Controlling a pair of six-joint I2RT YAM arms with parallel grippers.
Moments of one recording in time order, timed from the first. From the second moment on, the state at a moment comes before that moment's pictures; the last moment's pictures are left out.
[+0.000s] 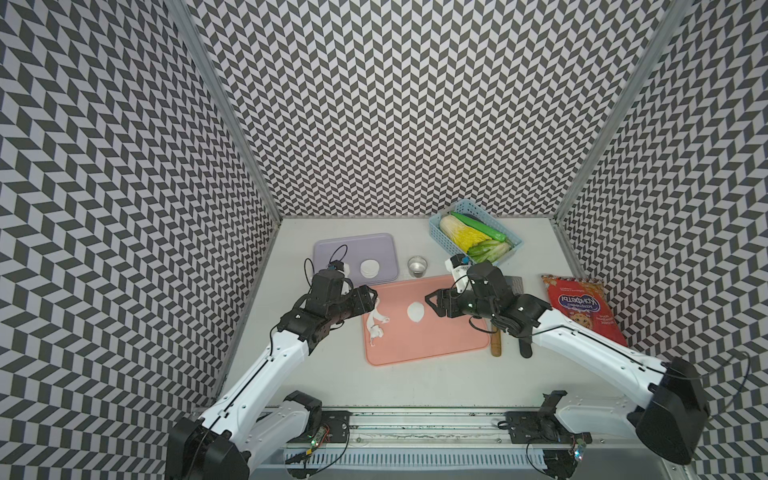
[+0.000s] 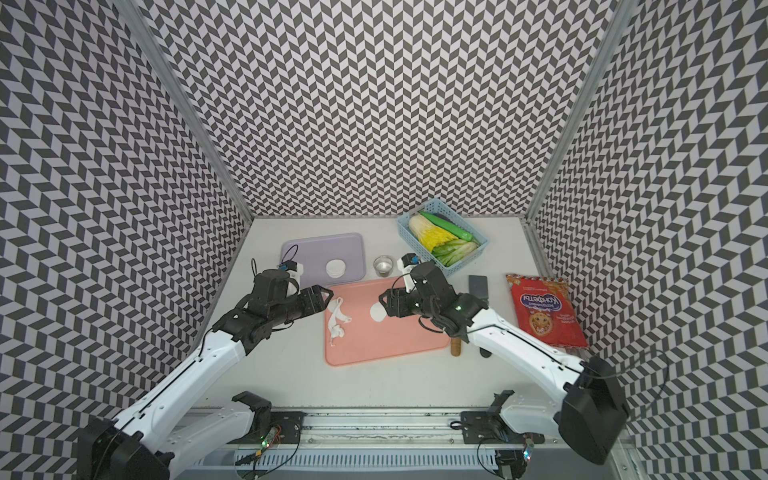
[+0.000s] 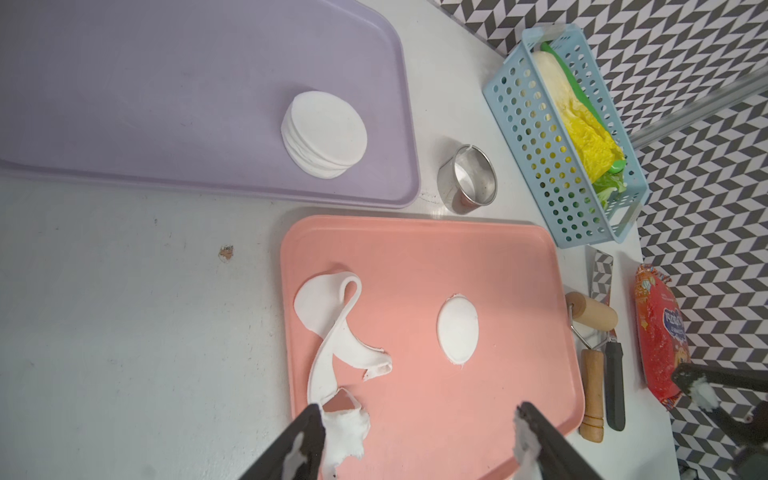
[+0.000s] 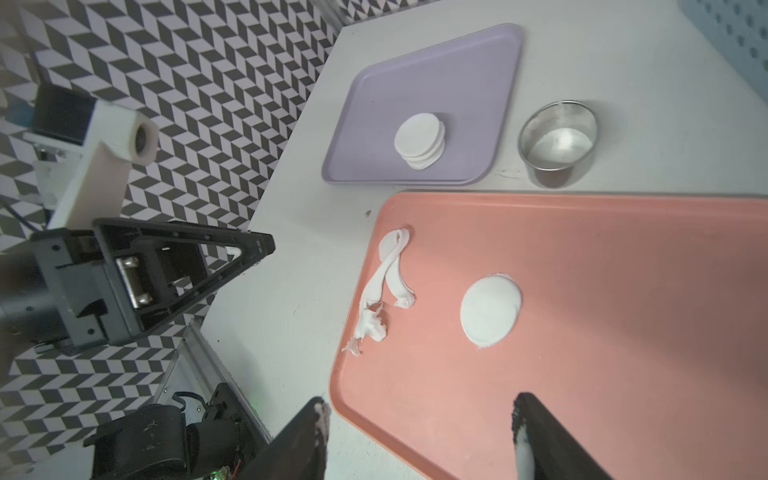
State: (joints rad) left arm -0.37 0.99 0.74 -0.44 0.18 -0.63; right arm 0.71 1.20 0.91 -0.33 -0.13 0.54
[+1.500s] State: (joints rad) left arm -0.60 1.06 0.65 -0.28 0.20 -0.71; right arm 0.07 1.15 0.49 -0.41 0.11 0.71
